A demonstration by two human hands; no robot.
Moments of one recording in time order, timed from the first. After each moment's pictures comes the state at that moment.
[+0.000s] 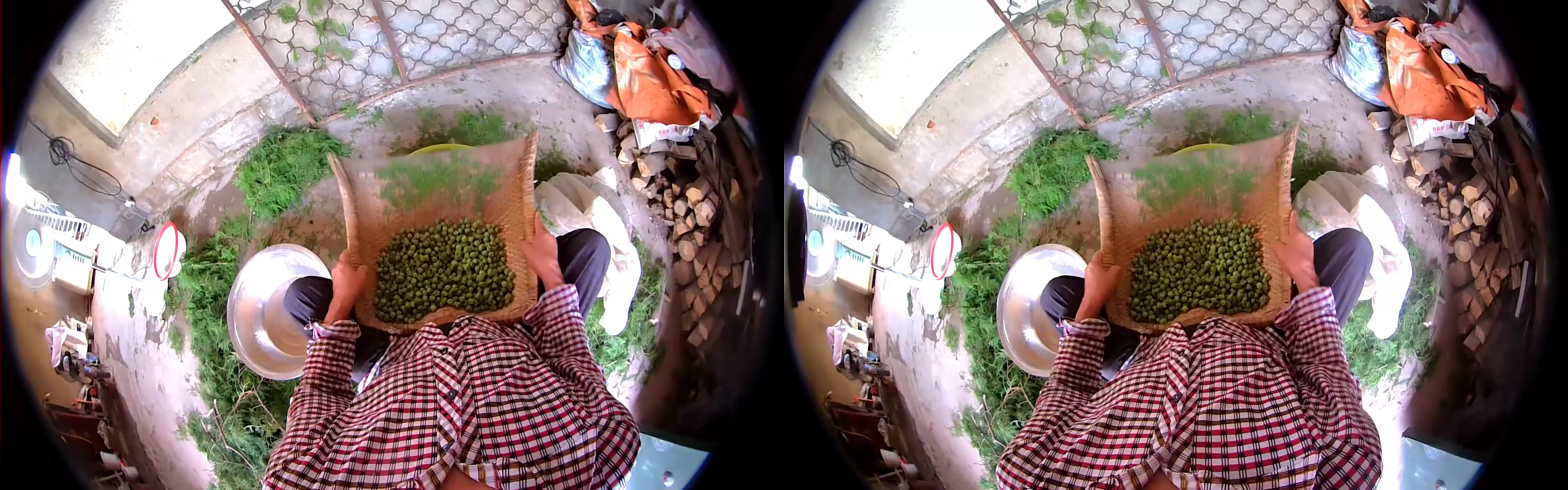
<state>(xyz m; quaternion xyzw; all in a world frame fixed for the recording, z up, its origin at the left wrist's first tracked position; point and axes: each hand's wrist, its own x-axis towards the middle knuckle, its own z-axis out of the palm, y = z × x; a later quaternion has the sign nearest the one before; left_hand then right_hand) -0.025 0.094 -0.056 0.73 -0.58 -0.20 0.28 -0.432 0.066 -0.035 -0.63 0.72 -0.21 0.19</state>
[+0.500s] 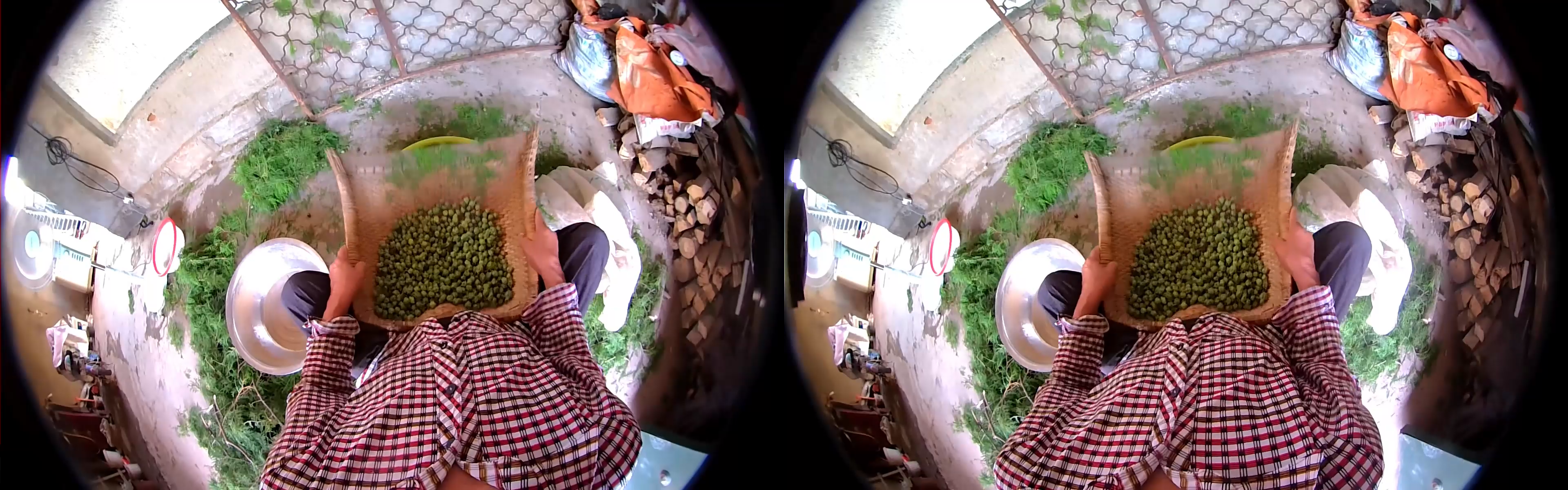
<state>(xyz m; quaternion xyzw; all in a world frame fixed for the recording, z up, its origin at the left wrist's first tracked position) -0.023 0.098 -0.066 0.74 -0.57 -0.21 0.30 -0.441 0.062 -0.061 -0.63 0.73 -0.22 0.17</state>
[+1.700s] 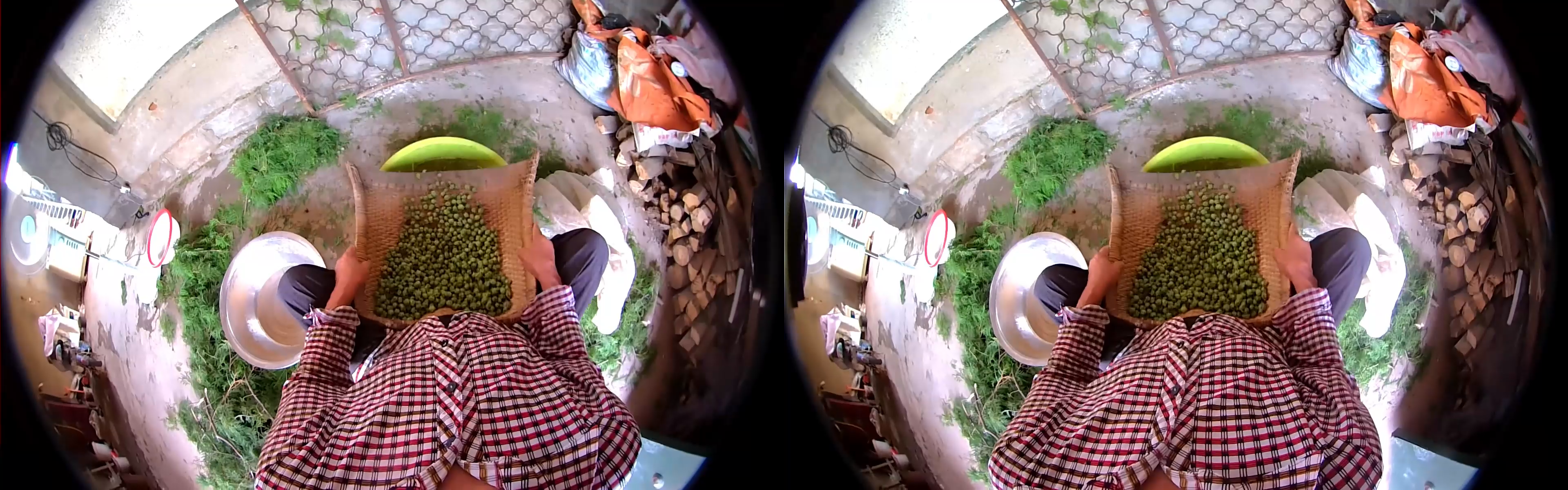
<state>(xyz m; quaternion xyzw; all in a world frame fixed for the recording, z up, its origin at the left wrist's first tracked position) -0.024 0.091 -0.092 0.75 -0.58 -0.23 0.22 -0.441 0.075 -0.067 -0.62 0.75 -0.19 0.17</state>
